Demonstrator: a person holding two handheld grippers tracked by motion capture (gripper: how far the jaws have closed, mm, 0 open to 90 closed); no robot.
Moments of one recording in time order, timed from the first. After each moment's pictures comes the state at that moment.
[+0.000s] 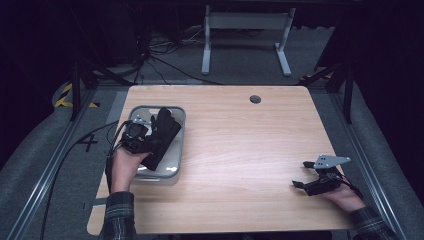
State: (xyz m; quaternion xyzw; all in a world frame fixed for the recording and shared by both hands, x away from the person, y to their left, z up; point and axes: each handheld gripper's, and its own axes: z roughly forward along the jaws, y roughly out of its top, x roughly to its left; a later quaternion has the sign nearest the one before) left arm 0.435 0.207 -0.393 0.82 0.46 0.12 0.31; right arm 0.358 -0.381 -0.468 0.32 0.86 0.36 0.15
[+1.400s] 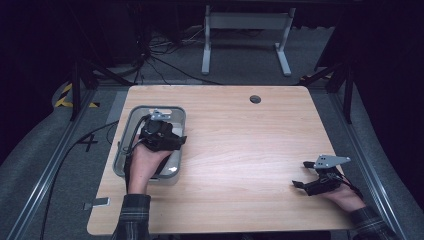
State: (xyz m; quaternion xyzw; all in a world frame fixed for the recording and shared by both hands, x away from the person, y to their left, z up) left arm 0.422 0.143 -0.359 0.81 0.42 0.14 0.39; right arm 0.359 -0.381 -0.468 0.32 0.86 0.36 0.15
